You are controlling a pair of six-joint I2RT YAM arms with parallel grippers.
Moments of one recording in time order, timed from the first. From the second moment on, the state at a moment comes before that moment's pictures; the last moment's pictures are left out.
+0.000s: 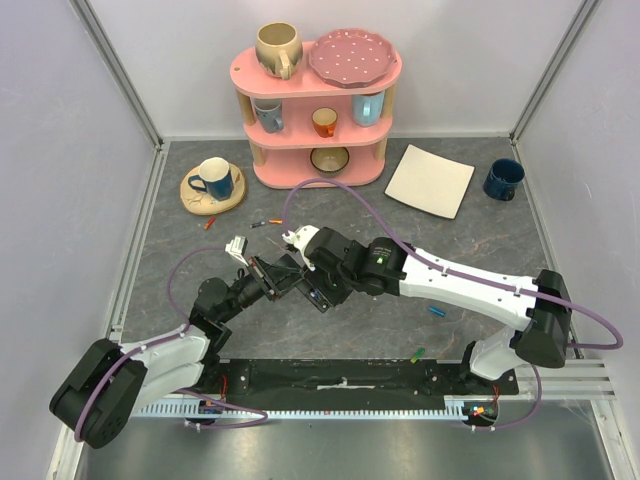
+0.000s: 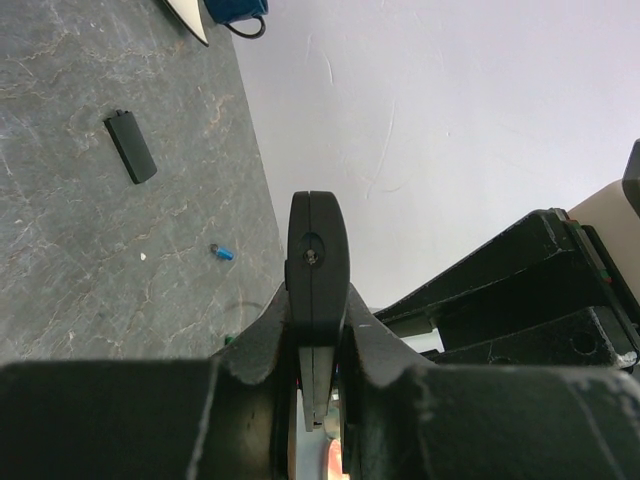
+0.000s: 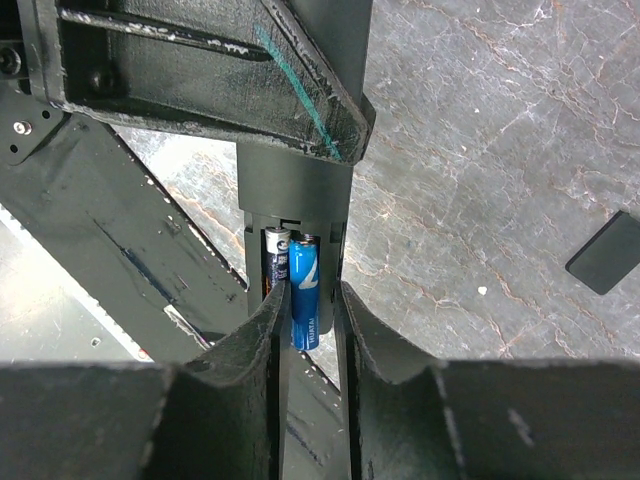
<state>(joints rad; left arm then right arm) -0.55 0.99 0.03 1.04 0.37 -1.36 1.14 1.52 1.36 -0.81 0.08 0.26</state>
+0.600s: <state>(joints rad) -0.55 0.99 0.03 1.03 0.38 -1.36 1.14 1.52 1.36 -0.81 0.08 0.26</state>
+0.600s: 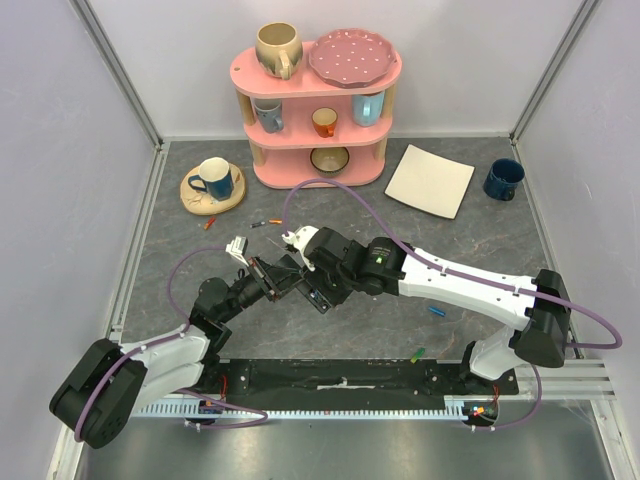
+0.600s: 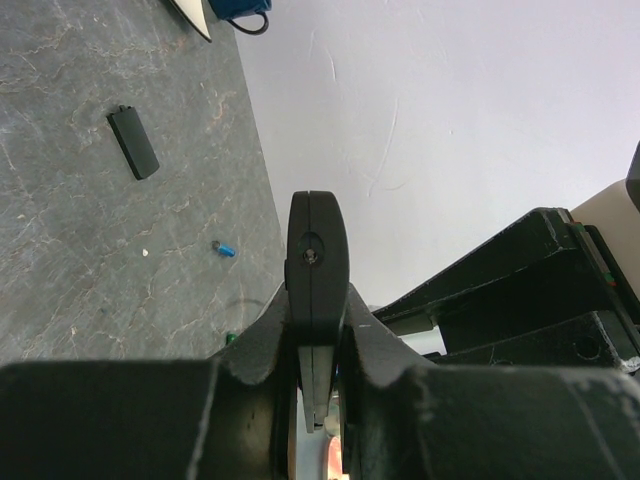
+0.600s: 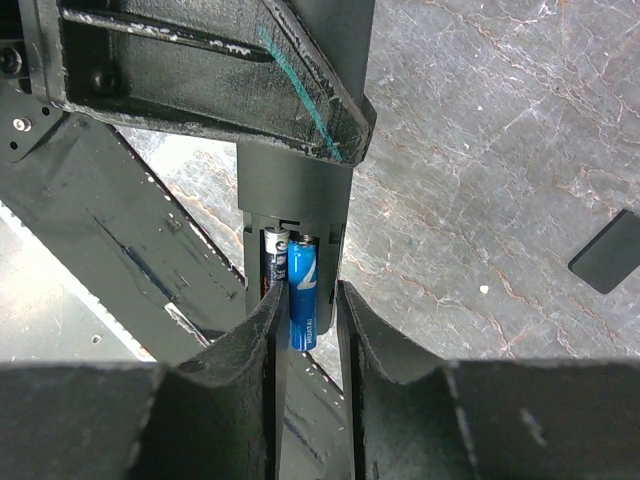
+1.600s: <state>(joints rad) -0.56 0.95 0.03 0.99 0.40 -1.35 1.14 1.52 1.37 -0.83 0.04 0.26</state>
